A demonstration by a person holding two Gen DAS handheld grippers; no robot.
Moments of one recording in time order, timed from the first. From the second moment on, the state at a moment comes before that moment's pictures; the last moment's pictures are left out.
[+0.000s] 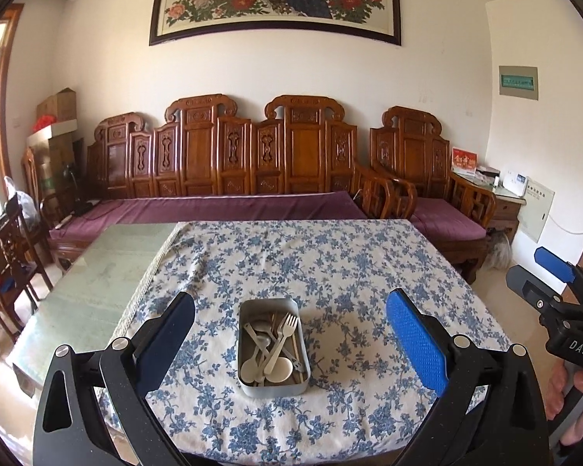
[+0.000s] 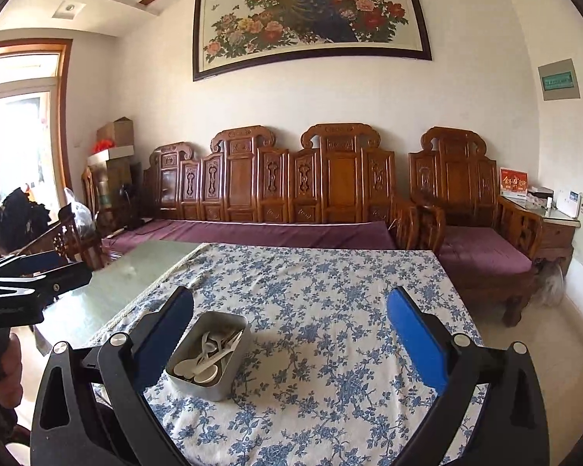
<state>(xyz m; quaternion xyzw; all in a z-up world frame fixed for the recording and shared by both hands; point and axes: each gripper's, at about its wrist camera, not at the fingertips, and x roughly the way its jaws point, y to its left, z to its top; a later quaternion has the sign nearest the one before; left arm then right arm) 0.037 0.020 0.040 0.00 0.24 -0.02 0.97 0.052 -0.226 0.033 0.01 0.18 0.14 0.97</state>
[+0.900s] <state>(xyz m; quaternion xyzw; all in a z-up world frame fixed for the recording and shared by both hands) 0.032 0.017 0.042 0.00 0.23 -0.02 0.97 0.052 -0.225 0.033 0.01 0.18 0.13 0.97</state>
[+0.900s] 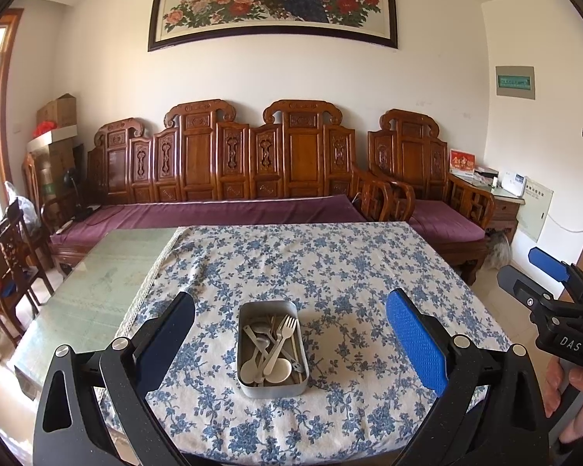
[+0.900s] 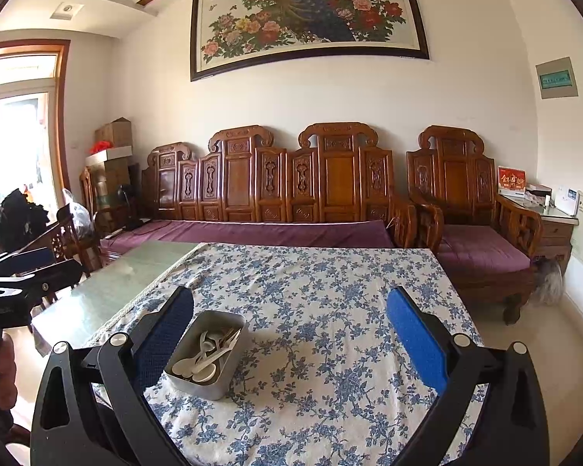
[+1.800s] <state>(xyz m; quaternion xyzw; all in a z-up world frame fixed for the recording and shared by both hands) 0.028 0.016 0.044 0.00 0.23 -0.02 0.97 0.052 -0.225 0.030 0.01 0.18 0.13 0.97</state>
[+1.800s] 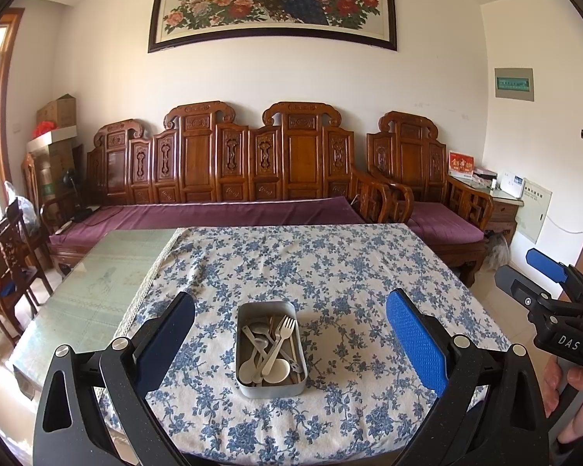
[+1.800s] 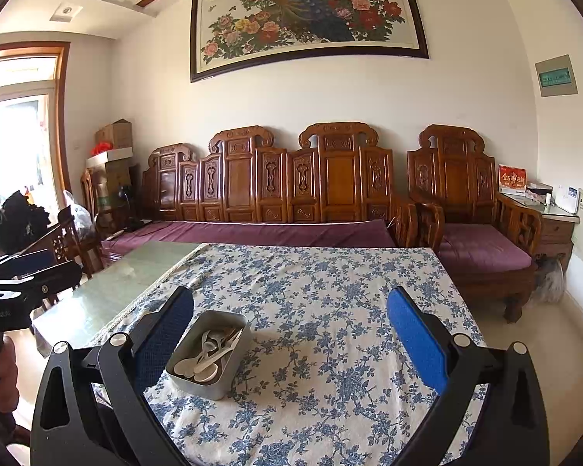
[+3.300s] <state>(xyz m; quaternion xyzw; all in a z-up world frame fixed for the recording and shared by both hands) 0.027 0.016 0.043 0.00 0.23 -0.02 0.97 0.051 -0.221 0.030 0.02 0.18 0.14 0.97</state>
